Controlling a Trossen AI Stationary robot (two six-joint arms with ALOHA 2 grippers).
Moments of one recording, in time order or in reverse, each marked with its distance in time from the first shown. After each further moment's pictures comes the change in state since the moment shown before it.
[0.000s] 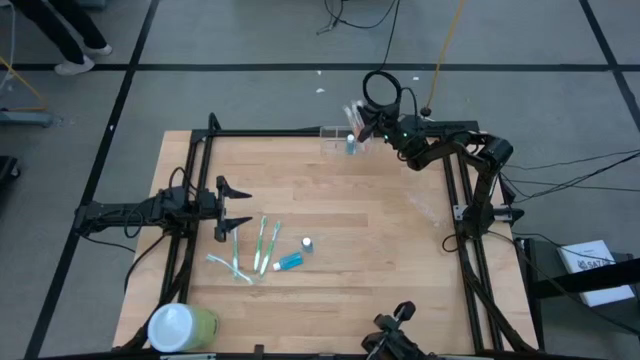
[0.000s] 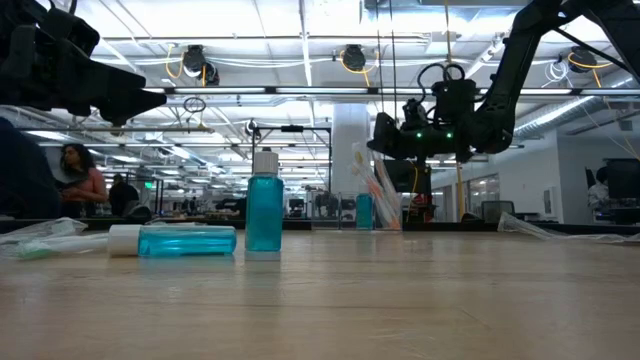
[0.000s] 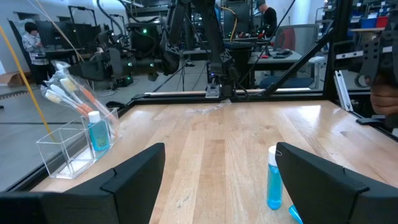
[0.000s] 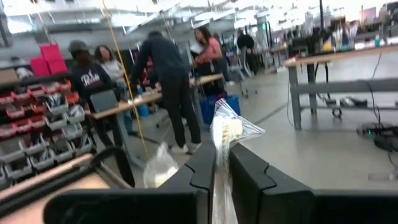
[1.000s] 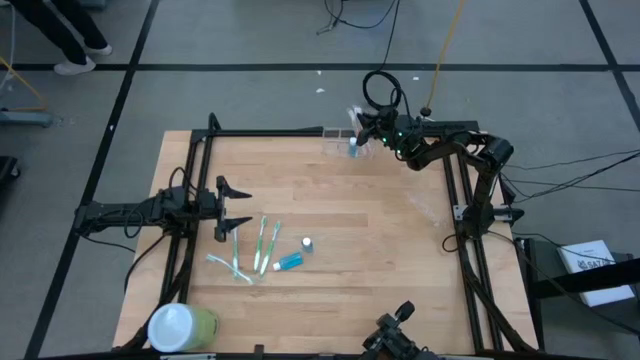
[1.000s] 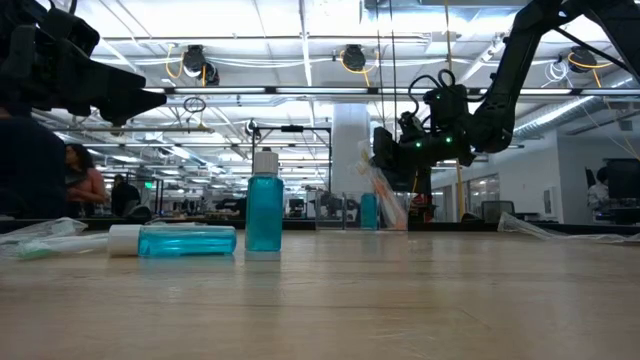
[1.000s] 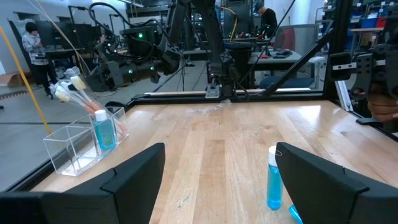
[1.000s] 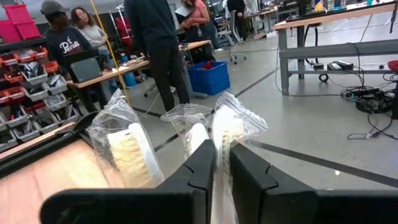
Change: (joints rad) left arm 0.000 0.000 0.000 0.000 0.000 0.000; right arm 0.001 -0.002 0.000 -0.162 0.031 -0.001
